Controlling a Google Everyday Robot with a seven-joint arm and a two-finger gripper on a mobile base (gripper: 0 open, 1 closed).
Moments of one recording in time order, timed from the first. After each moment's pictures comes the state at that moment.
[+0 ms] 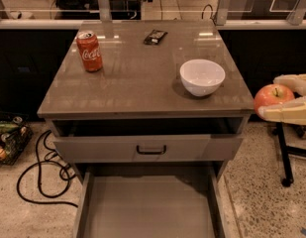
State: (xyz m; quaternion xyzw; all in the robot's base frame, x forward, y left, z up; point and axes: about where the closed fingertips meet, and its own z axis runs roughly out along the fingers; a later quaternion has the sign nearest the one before) arm 0.481 -0.282 0.914 -0.42 0.73 0.11 0.52
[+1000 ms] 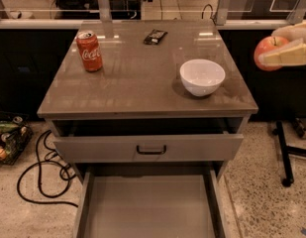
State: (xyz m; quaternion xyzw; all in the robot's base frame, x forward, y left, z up) arm 0.600 -0.310 0.967 -0.43 0.73 0.11 0.52
